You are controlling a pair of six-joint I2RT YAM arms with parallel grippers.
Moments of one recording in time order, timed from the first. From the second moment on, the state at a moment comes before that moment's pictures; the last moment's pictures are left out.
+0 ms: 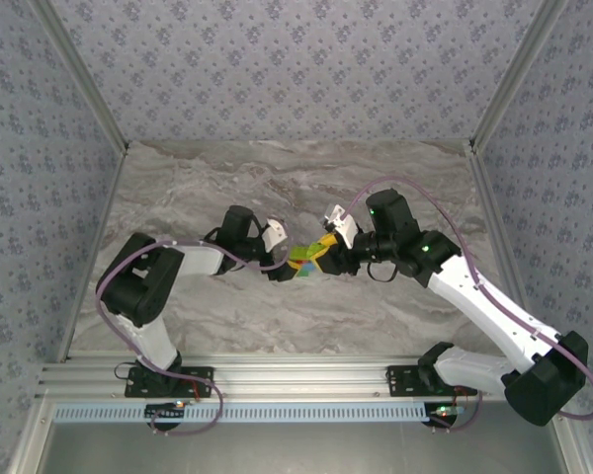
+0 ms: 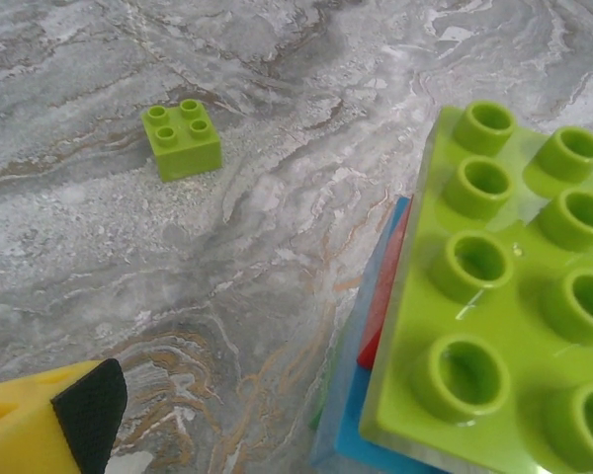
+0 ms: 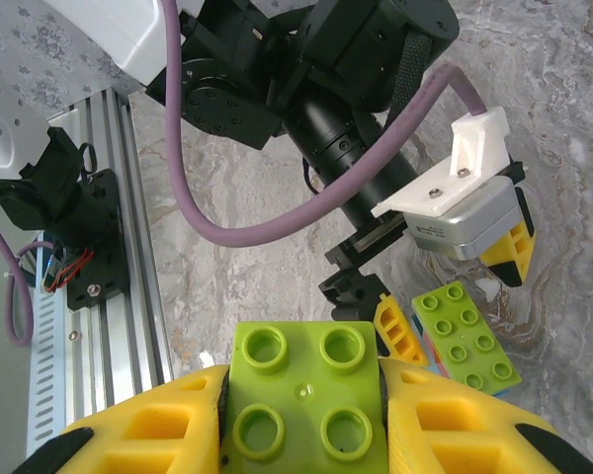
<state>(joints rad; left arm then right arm) -0.51 1.77 0.78 0.30 0.73 0.38 0.62 1.13 1.03 -0.55 -0.60 -0.19</state>
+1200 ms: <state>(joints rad) -0.56 1.84 0.86 0.30 0.80 0.36 0.61 1.15 1.02 -0.55 -0.62 -0.19</state>
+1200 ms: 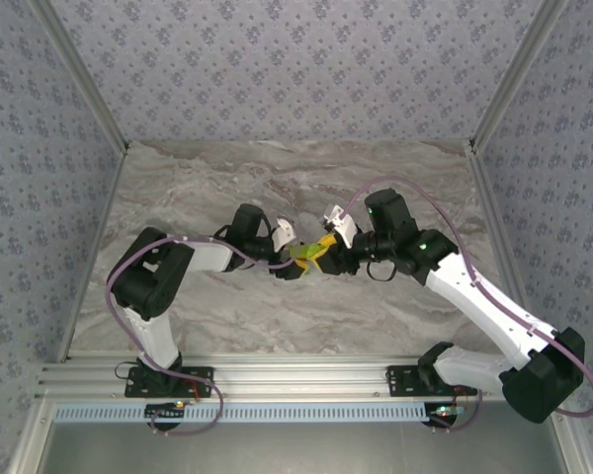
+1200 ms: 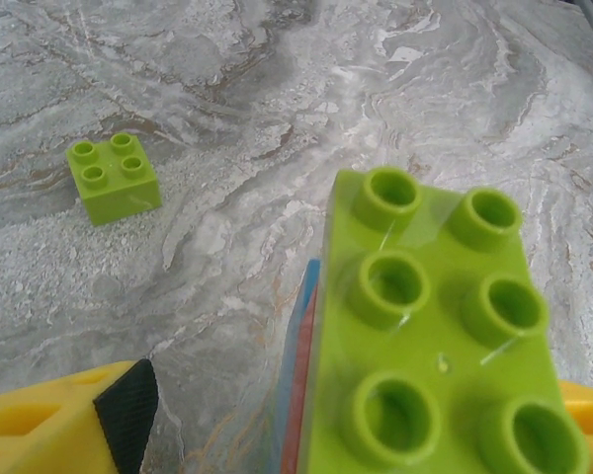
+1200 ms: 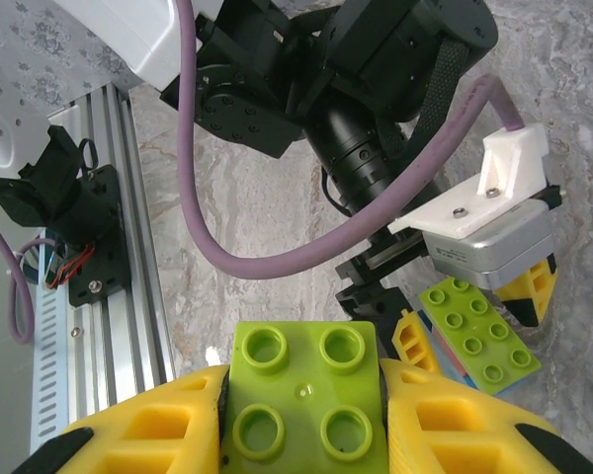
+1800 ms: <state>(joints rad) -0.57 1.85 0.89 0.25 0.80 0.38 0.60 1.14 1.01 -0.55 -0.62 -0.19</state>
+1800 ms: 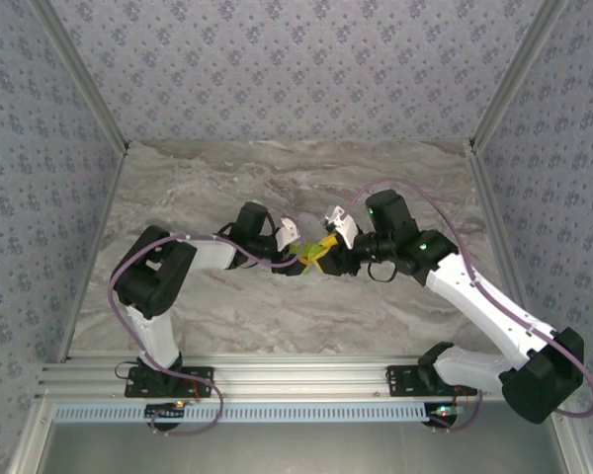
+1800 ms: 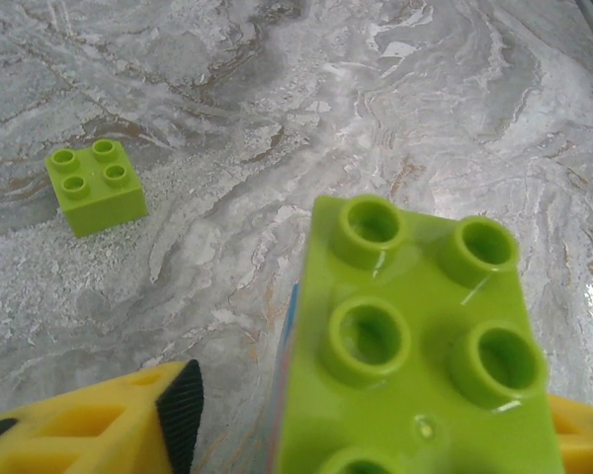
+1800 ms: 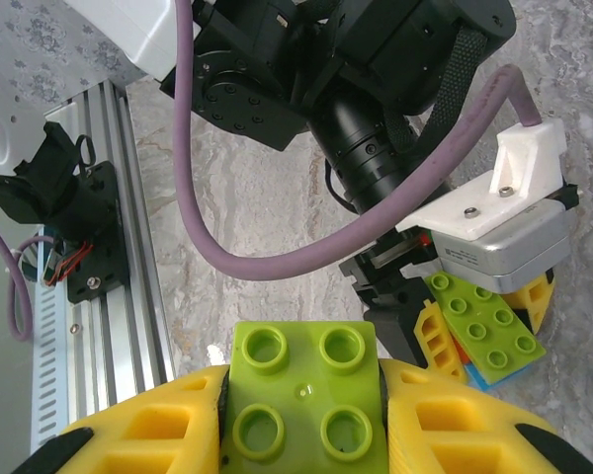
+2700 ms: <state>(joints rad) -0.57 1.58 0.74 0.17 1.00 0.30 0.53 1.15 0.98 -0.55 -0.62 -0.19</state>
